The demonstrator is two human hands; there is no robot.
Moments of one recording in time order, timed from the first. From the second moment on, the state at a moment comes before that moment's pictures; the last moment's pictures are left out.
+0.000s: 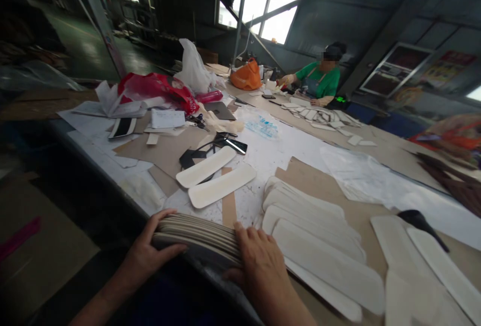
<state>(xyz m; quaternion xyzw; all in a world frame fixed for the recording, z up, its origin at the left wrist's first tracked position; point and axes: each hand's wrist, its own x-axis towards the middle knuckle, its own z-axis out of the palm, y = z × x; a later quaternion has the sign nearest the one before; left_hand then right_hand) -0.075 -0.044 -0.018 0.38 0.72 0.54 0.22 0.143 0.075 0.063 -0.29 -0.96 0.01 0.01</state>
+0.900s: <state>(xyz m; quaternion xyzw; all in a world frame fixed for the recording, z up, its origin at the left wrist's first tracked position) -0.021 -0.004 0.033 0.78 0.61 0.07 -0.13 0.207 0.044 0.030 -0.36 -0.90 0.06 0.24</state>
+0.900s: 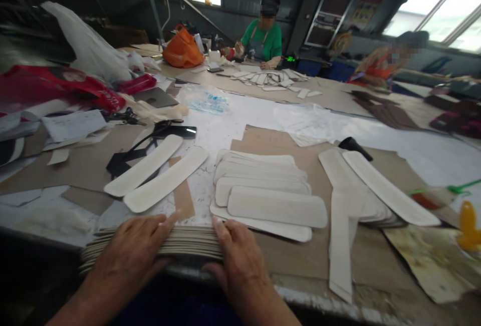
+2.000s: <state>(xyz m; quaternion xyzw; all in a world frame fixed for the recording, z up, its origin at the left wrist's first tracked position) -0.031 -0.006 0.023 0.79 0.59 0.05 -0.17 0.230 0.001 -0.009 -0.42 -0.77 0.18 0.45</state>
